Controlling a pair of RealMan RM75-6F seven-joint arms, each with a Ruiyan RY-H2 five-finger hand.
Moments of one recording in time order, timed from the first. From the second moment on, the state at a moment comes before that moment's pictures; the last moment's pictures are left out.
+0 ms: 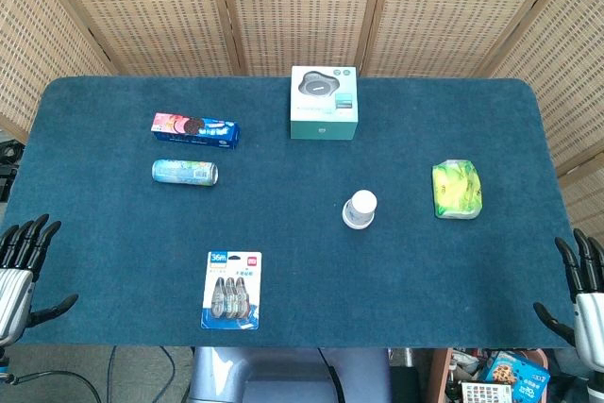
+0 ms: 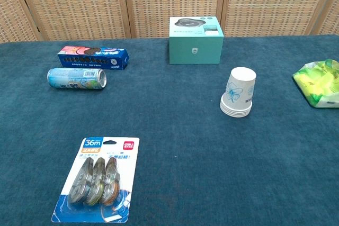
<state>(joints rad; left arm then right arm) -0.02 -1.01 0.01 -1.89 1.61 1.57 0.19 -0.08 -1.11 0.07 -1.64 -1.65 1.74 -0.15</state>
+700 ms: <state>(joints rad) -0.03 -1.02 -0.02 -1.89 1.57 1.55 0.19 0.15 -1.09 0.13 -1.66 -1.66 1.44 -0.11</state>
